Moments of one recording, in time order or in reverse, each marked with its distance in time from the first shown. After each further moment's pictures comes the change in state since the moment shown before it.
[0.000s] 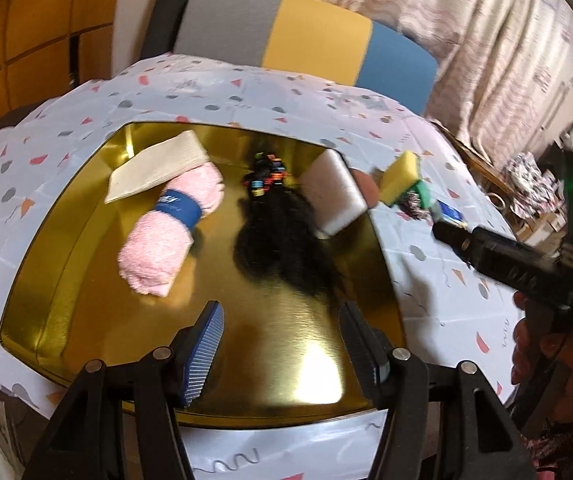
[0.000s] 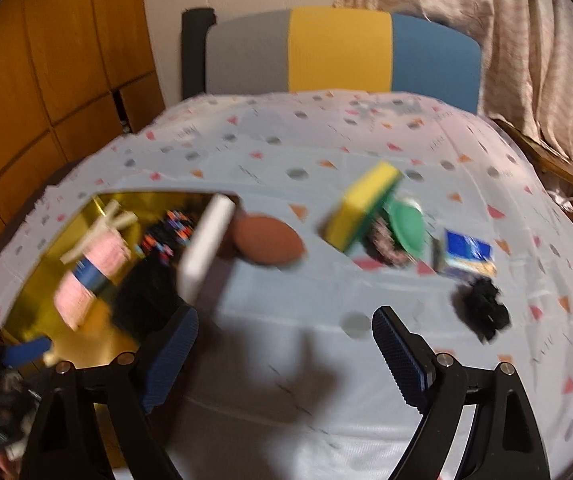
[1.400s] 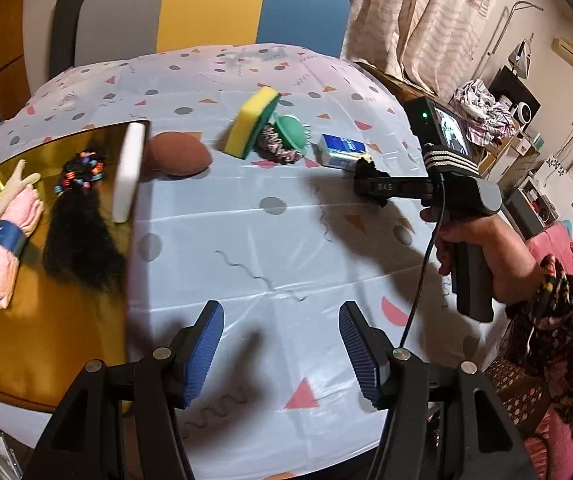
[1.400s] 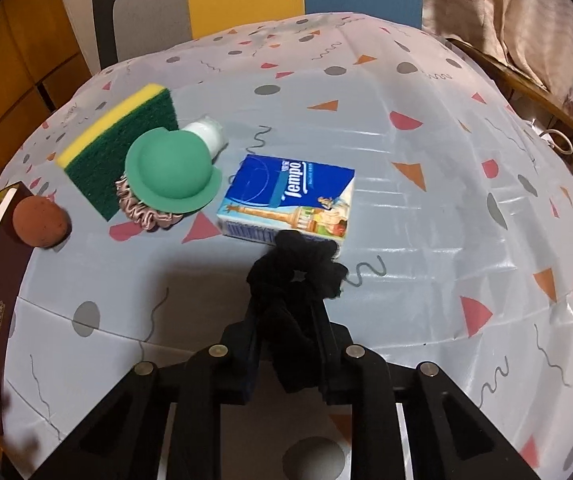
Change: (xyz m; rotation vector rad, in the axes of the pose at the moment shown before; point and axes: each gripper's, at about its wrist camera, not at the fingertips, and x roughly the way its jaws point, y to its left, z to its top) left arm 0.040 -0.166 -0.018 0.203 0.128 -0.092; right arm 0.080 -0.199 -0.008 0.128 0.197 -0.052
